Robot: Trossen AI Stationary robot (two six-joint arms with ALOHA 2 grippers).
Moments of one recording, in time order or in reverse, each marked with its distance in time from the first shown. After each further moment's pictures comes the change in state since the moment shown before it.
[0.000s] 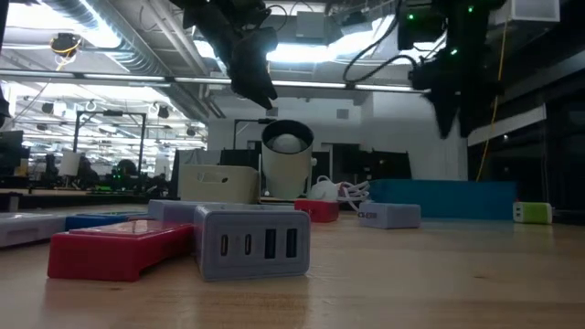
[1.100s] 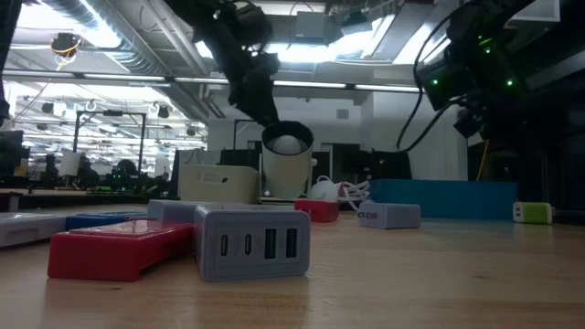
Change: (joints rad) left arm 0.037 0.088 -0.001 0.064 -0.145 -0.072; right arm -0.137 0.036 -0.238 -0.169 -0.155 -0.767
